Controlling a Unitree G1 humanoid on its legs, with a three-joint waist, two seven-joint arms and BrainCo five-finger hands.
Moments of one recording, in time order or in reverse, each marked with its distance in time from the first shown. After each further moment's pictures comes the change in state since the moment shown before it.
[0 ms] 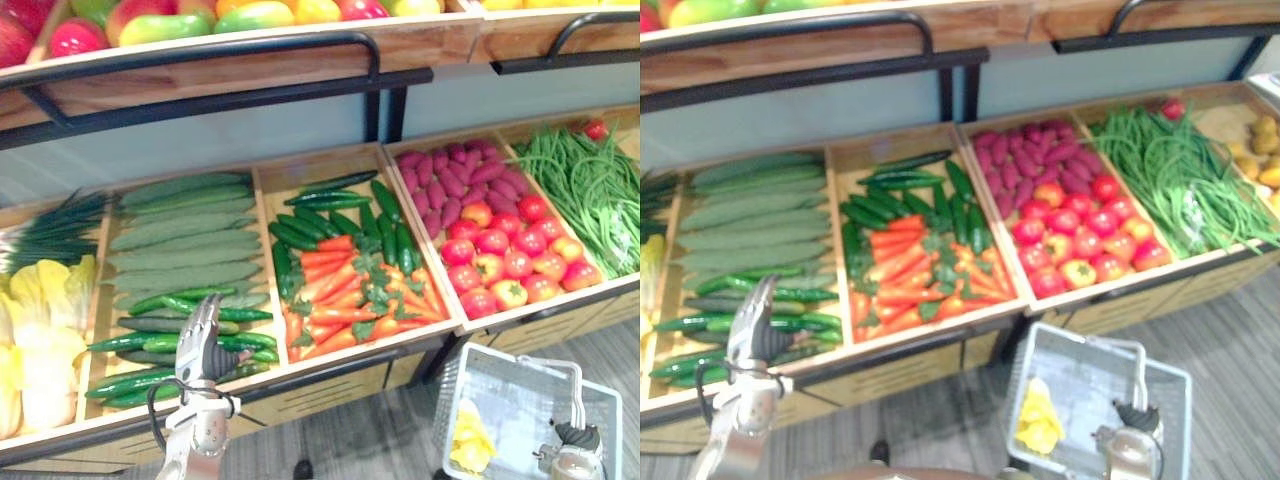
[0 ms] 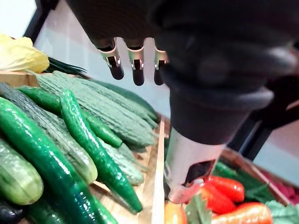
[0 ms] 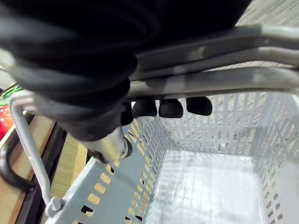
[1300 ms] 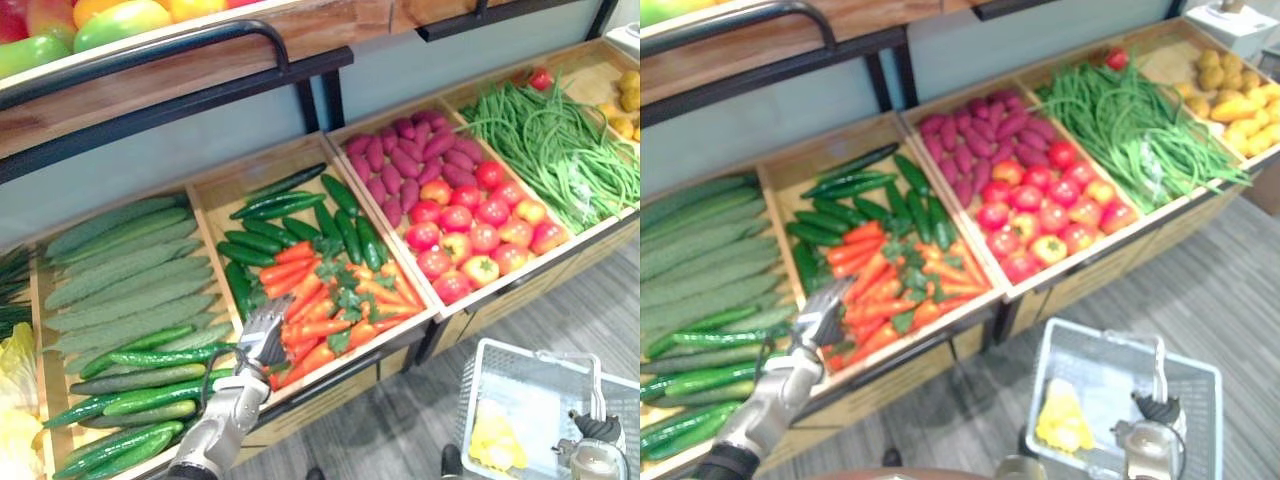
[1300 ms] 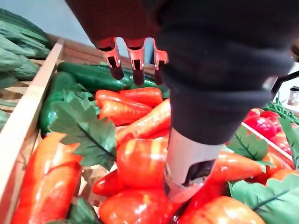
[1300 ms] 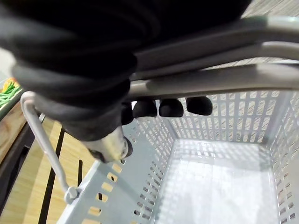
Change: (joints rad) left arm -0.237 0.088 -0.327 0.240 0.080 -0.044 -0.042; right arm -0.018 -0.080 0.000 -0.003 -0.037 -0.010 -0.003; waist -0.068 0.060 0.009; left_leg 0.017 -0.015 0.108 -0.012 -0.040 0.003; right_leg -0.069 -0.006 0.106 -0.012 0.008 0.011
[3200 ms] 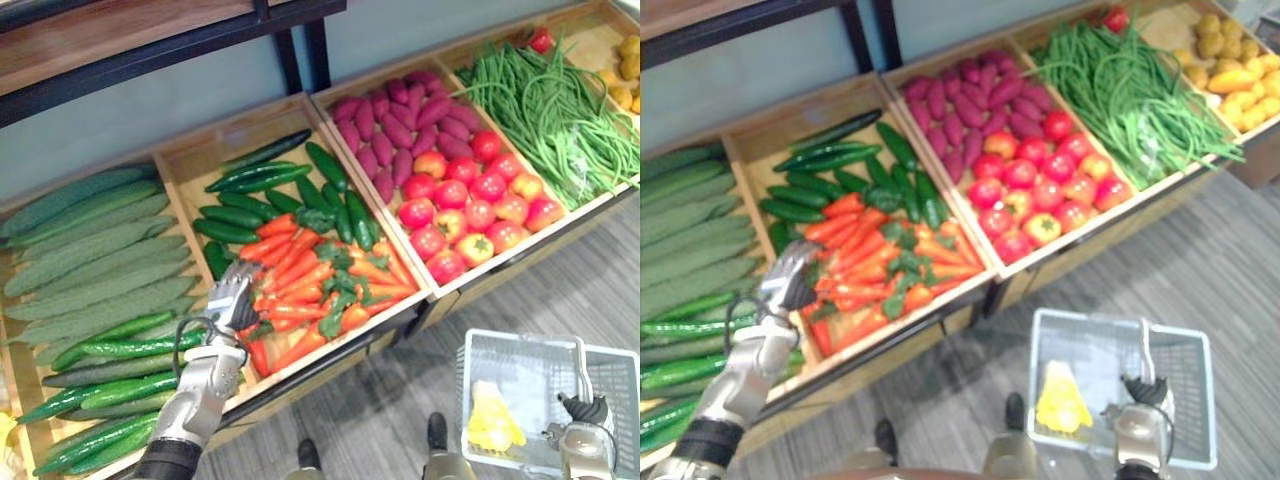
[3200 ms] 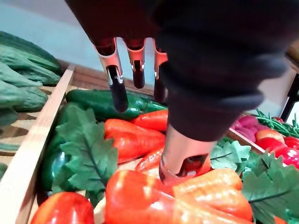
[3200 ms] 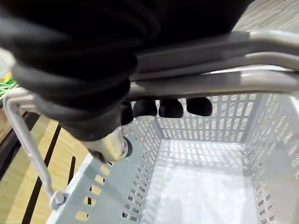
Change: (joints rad) left arm -0.044 0.053 0.171 -0.113 -0.012 0.016 0.018; right arm -0.039 0.009 0.039 -0.007 -0.038 0.002 -0.016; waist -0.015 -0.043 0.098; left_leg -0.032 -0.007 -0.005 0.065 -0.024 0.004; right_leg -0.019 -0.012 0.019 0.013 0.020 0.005
